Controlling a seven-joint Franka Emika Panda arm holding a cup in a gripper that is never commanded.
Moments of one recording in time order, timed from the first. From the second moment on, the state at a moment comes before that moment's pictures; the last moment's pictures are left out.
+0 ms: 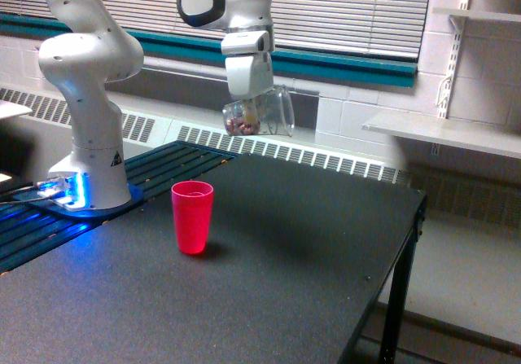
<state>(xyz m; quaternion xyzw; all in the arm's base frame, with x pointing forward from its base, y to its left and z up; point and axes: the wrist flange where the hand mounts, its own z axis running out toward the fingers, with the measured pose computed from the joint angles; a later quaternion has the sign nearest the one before) 0.391 -0.010 0.384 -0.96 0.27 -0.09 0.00</state>
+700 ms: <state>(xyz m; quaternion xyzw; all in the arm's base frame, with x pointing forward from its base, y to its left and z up) 0.351 -0.034 0.368 -0.95 0.29 -0.08 -0.01</state>
